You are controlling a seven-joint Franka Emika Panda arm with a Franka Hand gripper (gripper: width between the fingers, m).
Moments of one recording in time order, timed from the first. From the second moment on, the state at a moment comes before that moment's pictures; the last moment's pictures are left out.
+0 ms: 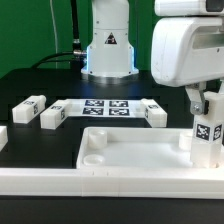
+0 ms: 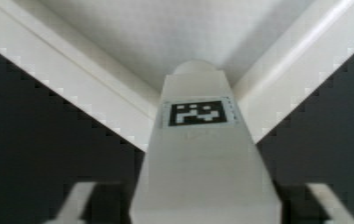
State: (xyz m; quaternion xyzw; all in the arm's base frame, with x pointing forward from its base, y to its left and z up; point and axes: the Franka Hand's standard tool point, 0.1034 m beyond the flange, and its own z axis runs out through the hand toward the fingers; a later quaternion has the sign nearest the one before) arm 0.638 0.103 0.110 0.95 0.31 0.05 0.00
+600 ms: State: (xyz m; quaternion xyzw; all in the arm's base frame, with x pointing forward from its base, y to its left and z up) arm 0.638 0.103 0.110 0.98 0.18 0.05 0.00
